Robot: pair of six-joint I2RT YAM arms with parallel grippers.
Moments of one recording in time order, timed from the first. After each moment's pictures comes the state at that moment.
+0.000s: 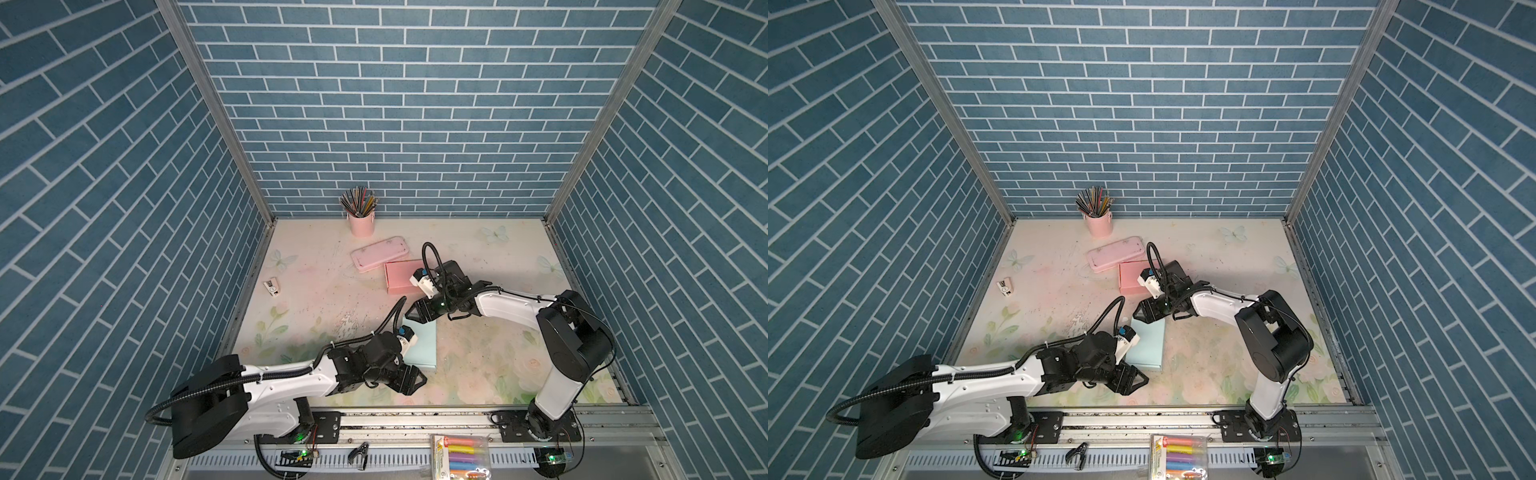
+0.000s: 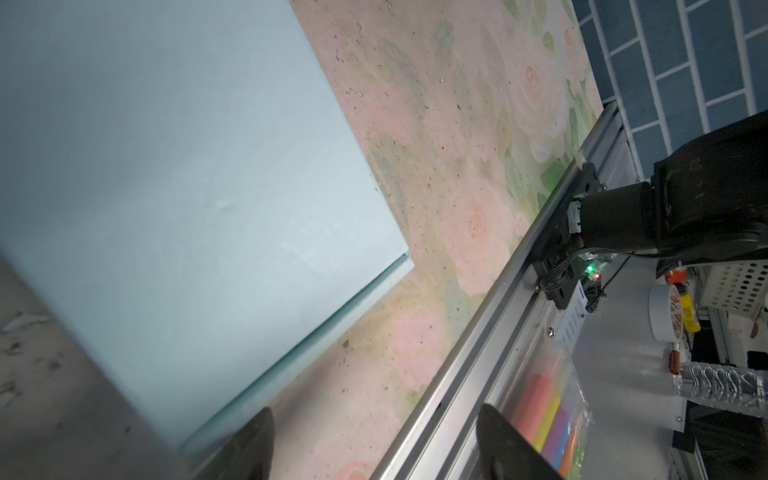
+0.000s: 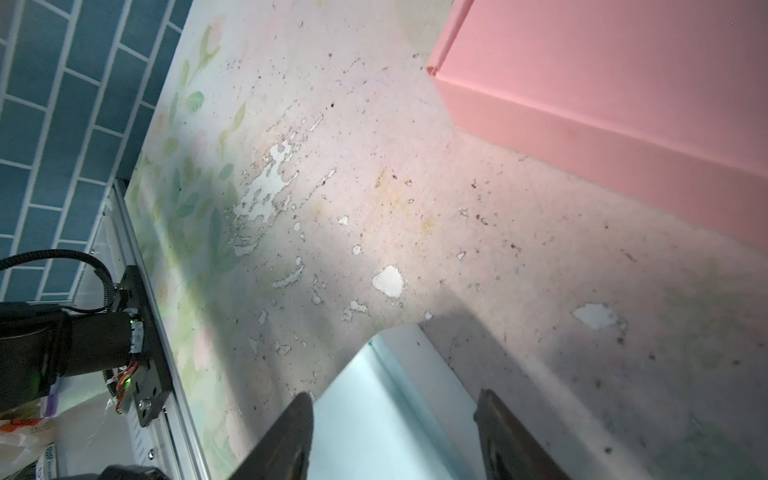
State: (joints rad) left arm -1.10 1.22 0.45 -0.01 0.25 -0.68; right arm 0.69 1.76 1.02 -0.20 -0.55 0.21
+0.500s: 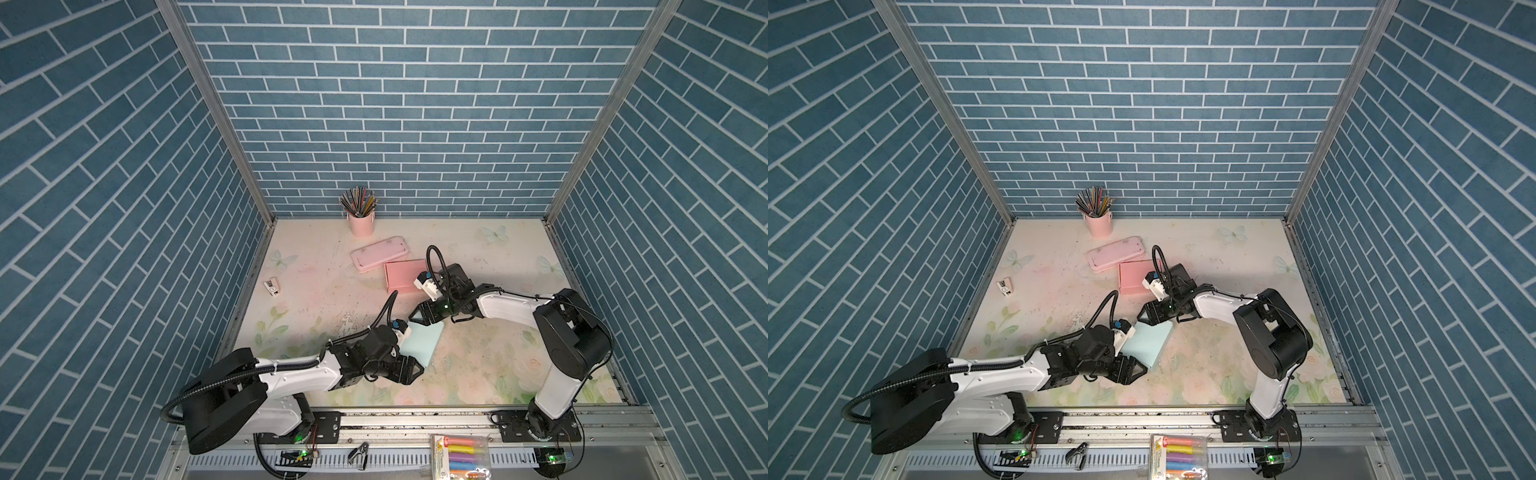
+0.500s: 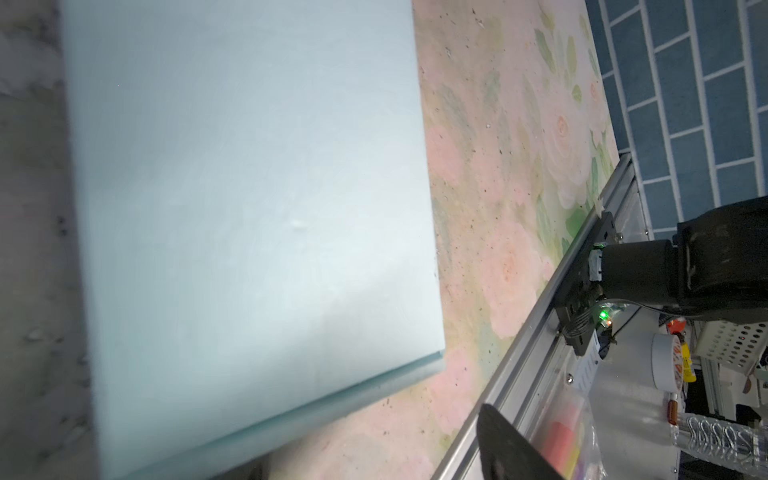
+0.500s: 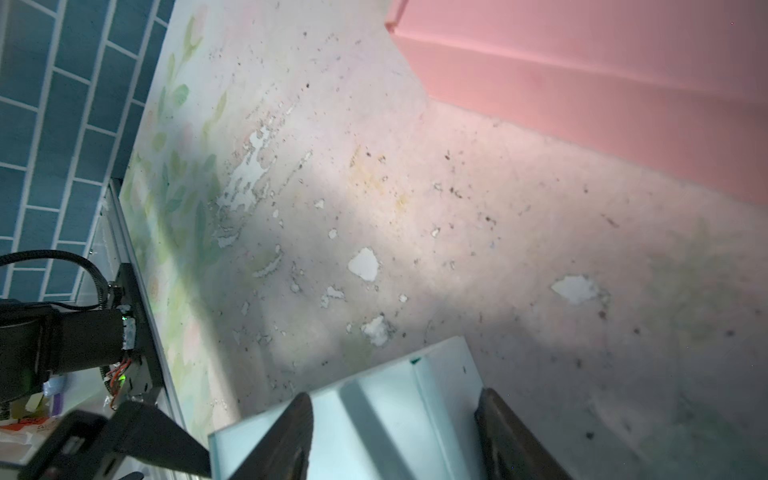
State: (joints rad) left arm -0.98 1.28 0.42 0.08 0.28 -0.70; right arm 0.67 1.77 0.95 -0.16 -0.56 0.21
